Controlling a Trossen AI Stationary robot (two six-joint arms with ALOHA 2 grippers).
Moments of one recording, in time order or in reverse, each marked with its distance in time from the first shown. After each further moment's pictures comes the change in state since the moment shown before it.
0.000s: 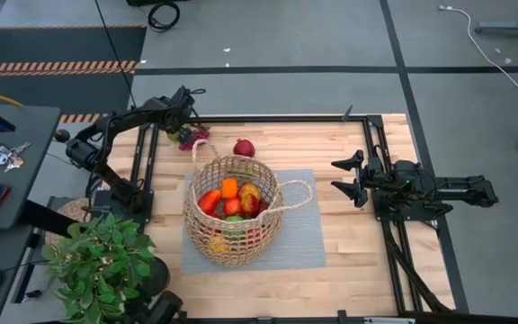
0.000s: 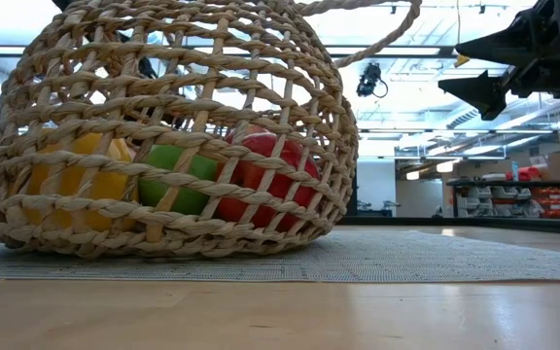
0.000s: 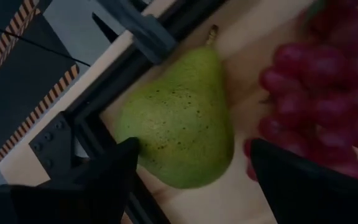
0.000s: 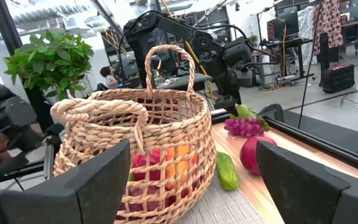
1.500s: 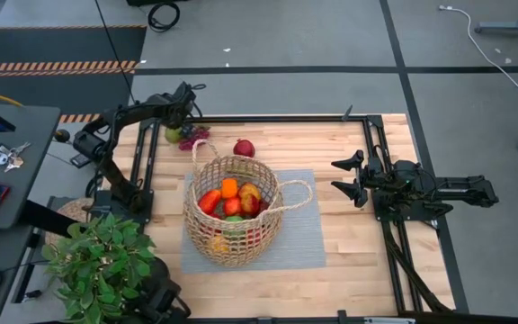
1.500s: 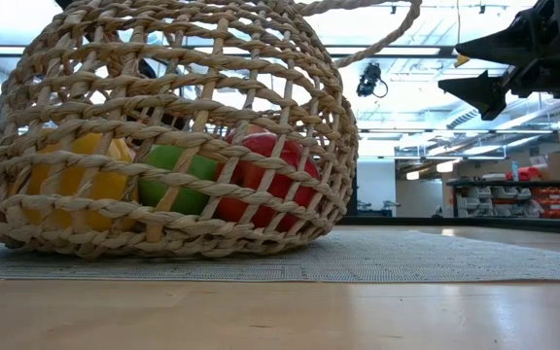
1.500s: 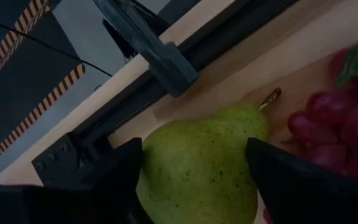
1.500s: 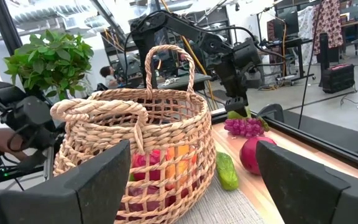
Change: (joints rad) left arm 0.056 0.089 0.052 0.067 -0.042 -0.003; right arm 0.000 0.000 0.000 0.000 0.000 0.000
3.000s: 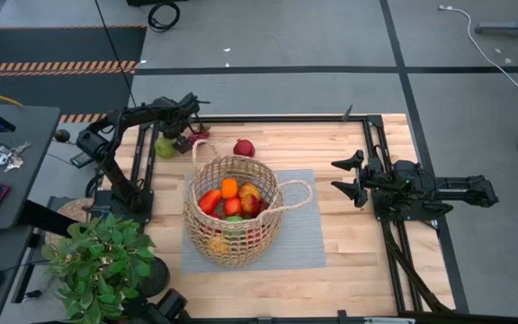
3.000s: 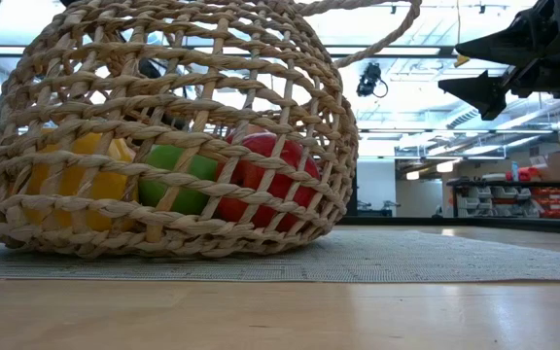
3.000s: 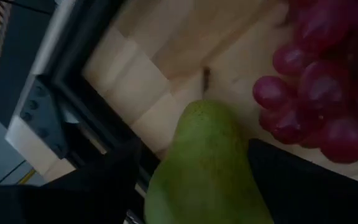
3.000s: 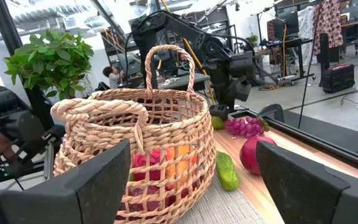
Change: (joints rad) left arm -0.064 0.018 -0.003 -0.228 -0.058 0.054; right arm 0.000 0.000 0.000 0.000 0.000 0.000
